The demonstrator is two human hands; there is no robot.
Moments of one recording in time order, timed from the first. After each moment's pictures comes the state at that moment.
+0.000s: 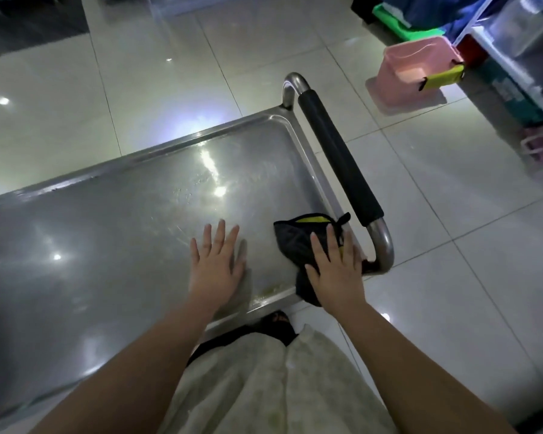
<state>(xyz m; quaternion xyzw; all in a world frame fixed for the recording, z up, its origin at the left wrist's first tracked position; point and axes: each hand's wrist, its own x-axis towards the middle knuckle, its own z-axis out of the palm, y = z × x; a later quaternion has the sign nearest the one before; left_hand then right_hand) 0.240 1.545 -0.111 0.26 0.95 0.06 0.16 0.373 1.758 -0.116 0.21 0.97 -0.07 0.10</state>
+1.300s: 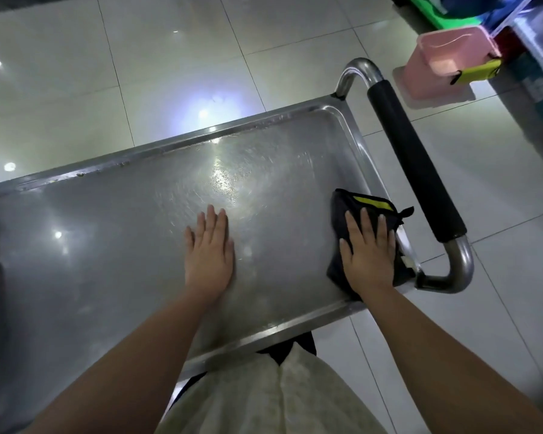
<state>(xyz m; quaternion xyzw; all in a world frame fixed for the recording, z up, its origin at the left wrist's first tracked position) 0.163 1.471 -0.155 0.20 0.97 0.13 0.11 0.299 1.746 -0.149 0.27 0.95 -0.06 0.12</state>
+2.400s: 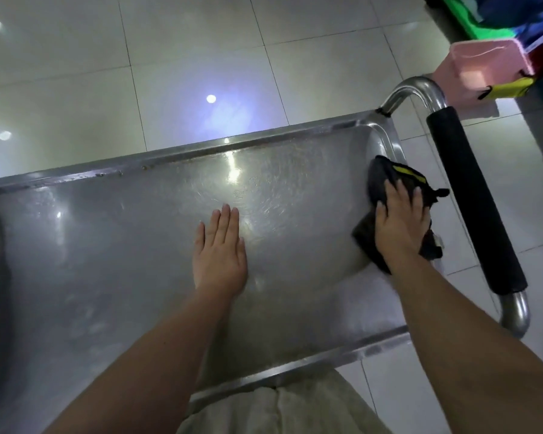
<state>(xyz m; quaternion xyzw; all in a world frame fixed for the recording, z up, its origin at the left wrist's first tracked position) 0.104 1.459 -0.171 0.17 0.97 0.10 0.11 0.162 1.782 -0.149 0.37 0.92 -0.09 0.08</state>
